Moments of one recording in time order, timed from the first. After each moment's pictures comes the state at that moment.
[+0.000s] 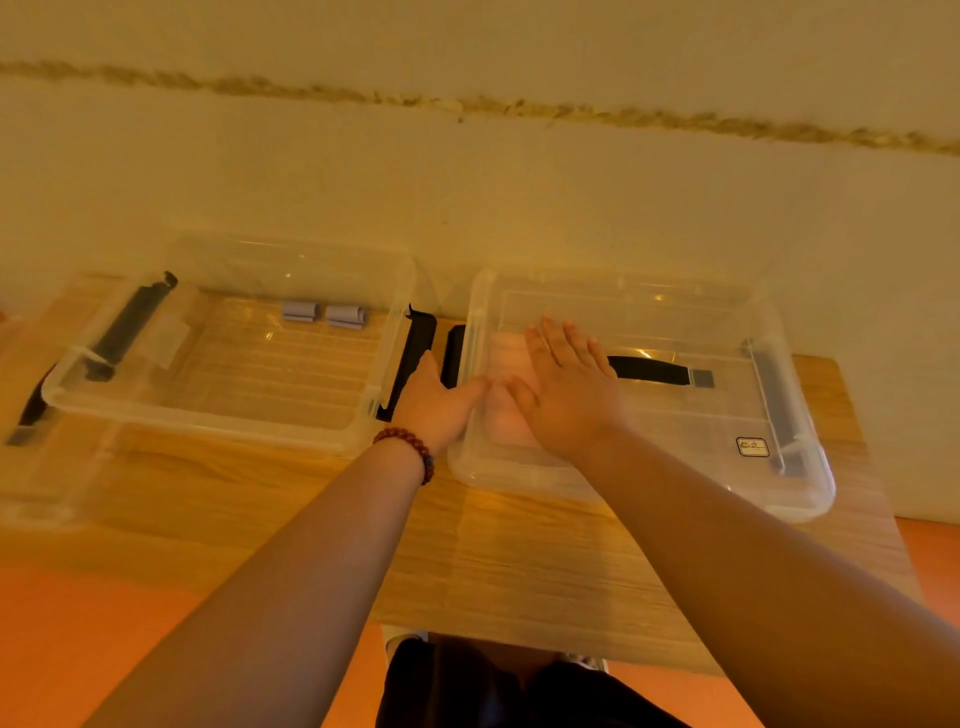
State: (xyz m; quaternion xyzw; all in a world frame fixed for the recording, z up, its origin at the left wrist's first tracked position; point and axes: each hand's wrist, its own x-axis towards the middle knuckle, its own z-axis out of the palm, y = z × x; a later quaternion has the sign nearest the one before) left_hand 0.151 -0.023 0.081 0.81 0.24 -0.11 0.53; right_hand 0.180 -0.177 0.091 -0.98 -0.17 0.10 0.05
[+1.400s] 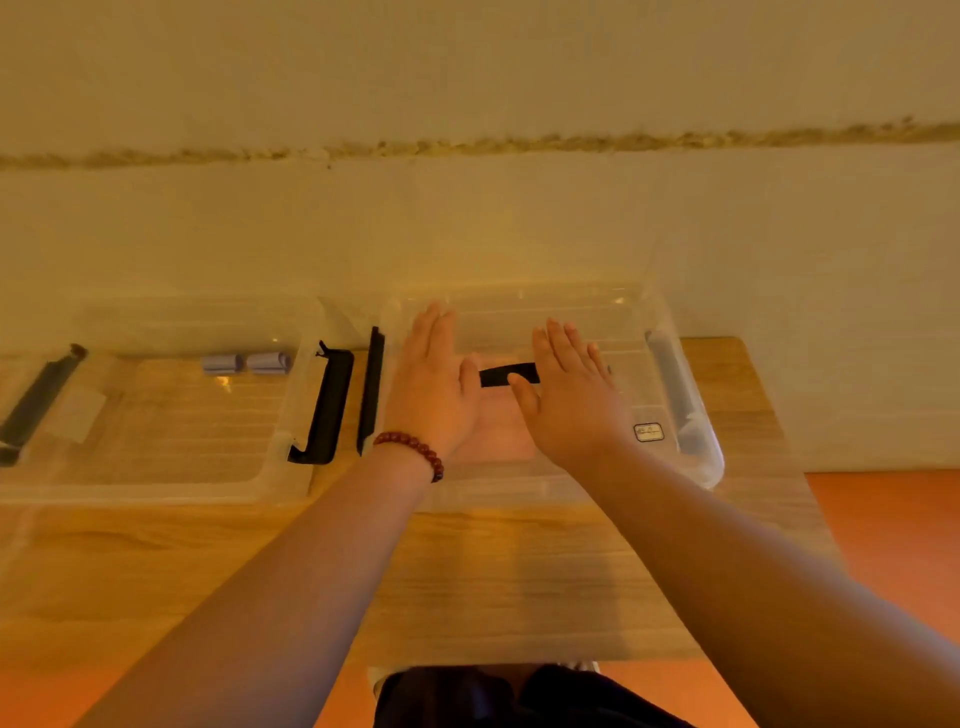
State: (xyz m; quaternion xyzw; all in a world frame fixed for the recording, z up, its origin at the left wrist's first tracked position) left_hand 0.170 -0.106 0.115 0.95 0.00 0.06 0.31; right_hand 0.171 -0.260 0.109 -0.99 -0.09 0.06 0.12
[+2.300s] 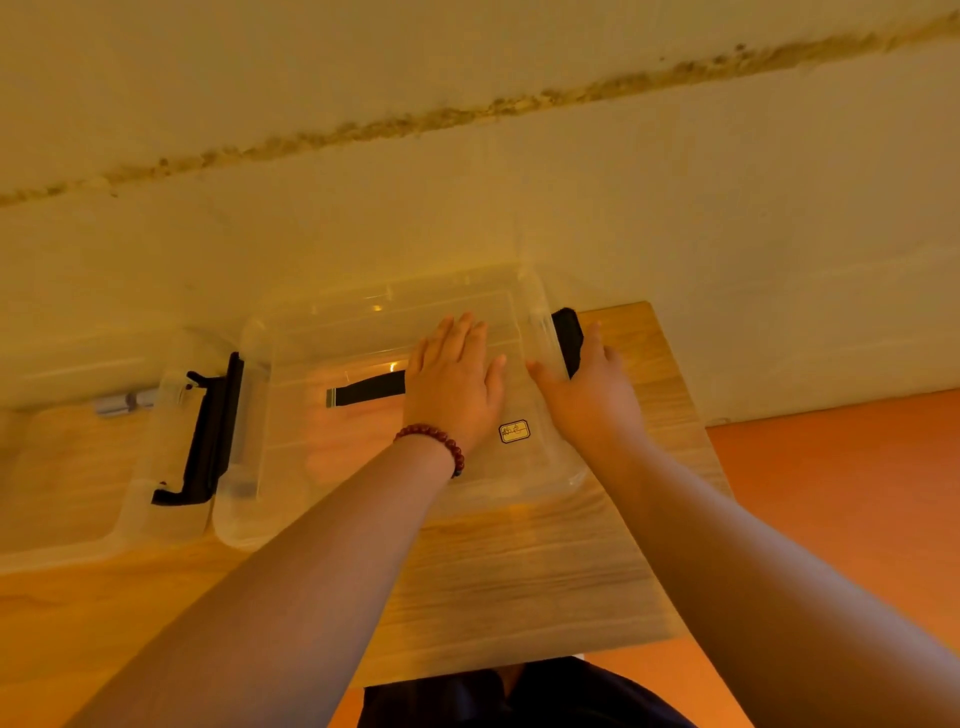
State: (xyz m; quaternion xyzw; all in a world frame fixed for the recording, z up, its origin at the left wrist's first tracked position) left_hand 0.203 -0.262 0.085 0.99 -0.08 -0.03 0.12; right_hand 0.182 -0.403 0.091 -0.89 0.18 0.08 0.40
